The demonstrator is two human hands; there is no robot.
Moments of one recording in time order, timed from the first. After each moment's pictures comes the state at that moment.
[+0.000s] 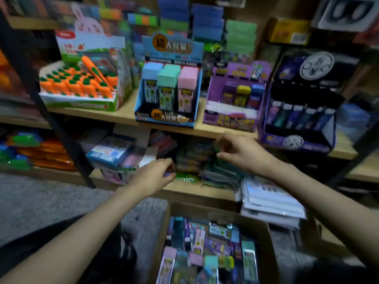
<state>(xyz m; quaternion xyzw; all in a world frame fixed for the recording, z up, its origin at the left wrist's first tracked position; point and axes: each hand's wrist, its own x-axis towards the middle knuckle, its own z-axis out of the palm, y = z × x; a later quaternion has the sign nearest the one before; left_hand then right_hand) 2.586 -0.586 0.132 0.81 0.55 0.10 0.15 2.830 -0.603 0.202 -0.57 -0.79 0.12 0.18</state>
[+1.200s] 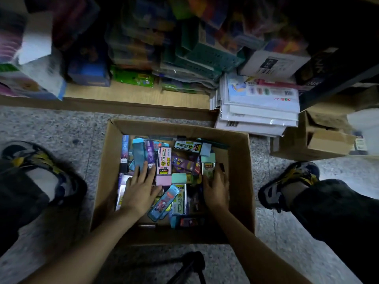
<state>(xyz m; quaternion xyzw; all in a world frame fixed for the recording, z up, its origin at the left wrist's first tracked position) 2.650 -0.693 -0.187 0.76 0.57 -0.14 0.30 2.861 -0.747 -0.165 -0.85 -0.34 0.35 0.19</state>
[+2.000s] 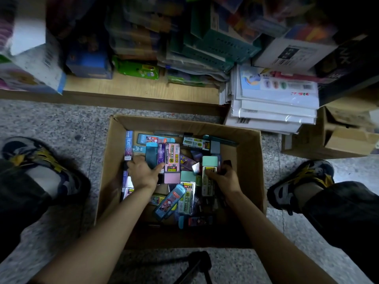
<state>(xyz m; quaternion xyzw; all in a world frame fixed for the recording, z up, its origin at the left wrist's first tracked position) 2.681 -0.648 -0.187 0.46 0.80 0.07 0.38 2.883 -0.718 -0.175 -0.79 -0.15 0.53 0.27</state>
